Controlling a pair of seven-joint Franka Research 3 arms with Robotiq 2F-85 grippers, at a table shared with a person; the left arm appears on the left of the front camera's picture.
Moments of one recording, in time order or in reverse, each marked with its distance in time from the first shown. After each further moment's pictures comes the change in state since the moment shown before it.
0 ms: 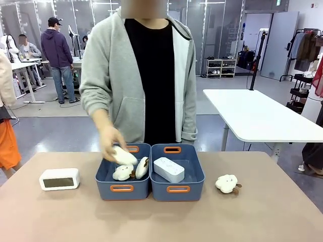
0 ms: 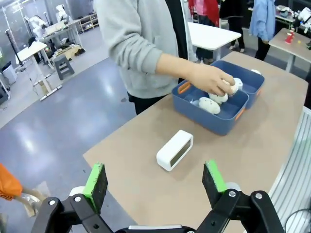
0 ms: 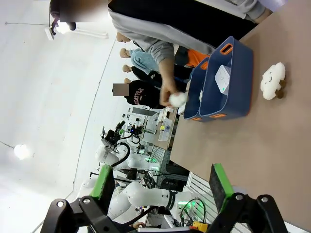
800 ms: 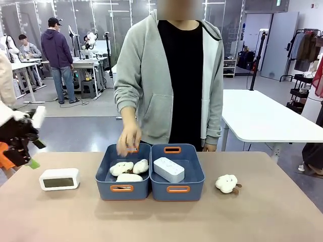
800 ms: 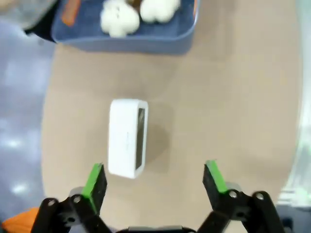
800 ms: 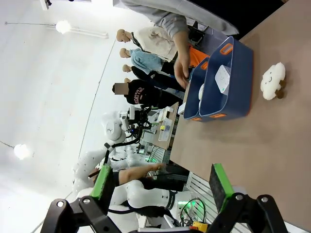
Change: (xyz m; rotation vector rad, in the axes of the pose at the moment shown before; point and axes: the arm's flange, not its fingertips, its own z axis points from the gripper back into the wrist) left arm 0.033 -0.088 -0.307 -0.402 0.688 -0.569; right arm 0.000 0.000 0.000 0.000 0.001 0.001
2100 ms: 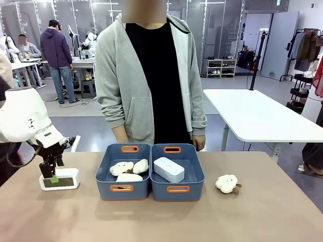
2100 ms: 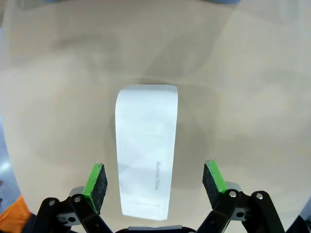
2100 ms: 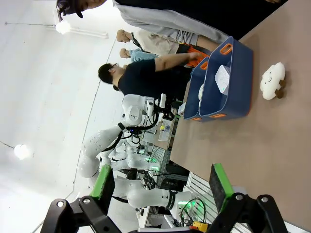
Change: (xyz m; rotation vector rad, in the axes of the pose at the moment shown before) left arm -0.001 0.062 -0.139 -0.148 0.250 -0.001; right arm 0.000 -0.001 0.000 0.000 -0.001 -0.002
